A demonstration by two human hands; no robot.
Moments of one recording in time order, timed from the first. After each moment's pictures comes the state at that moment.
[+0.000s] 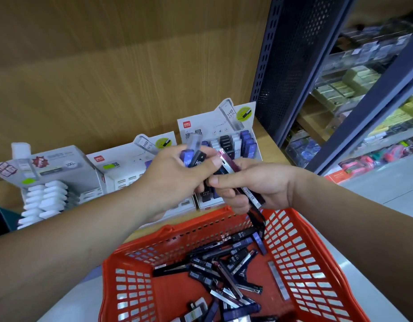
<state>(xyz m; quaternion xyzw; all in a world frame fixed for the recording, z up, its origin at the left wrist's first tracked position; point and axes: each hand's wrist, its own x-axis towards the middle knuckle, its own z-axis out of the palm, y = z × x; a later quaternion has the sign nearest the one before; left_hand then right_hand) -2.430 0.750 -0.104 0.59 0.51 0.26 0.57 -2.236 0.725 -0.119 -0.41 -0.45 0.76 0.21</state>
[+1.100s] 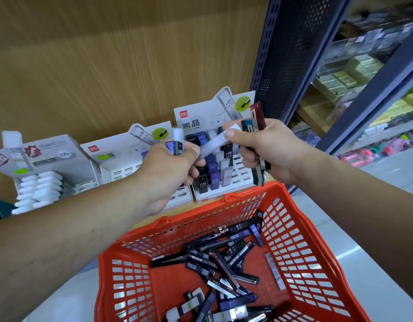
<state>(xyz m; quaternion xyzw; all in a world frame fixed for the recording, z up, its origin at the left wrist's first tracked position) -2.422 0.757 -0.125 0.48 0.58 0.29 0.59 -2.214 0.742 -0.120 -0.56 -0.39 0.57 0.46</state>
